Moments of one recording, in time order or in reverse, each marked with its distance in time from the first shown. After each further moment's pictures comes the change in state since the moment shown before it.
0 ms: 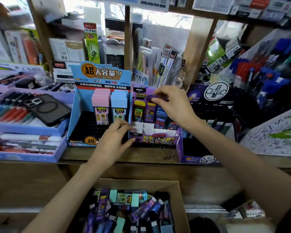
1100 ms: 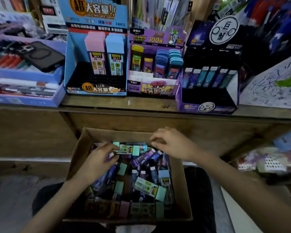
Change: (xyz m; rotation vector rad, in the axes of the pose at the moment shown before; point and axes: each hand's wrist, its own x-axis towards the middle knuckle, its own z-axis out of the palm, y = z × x) left_hand -0.173 -0.024 0.054 -0.158 -0.372 -0.309; right_hand -0.204 0.008 0.047 0.047 -0.736 0.081
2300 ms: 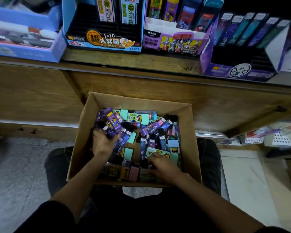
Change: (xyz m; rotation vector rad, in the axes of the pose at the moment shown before) left_hand -0.012 -0.082 0.091 -0.285 0.271 -0.823; right_hand -0.038 0.015 0.205 0.040 -0.333 0.197
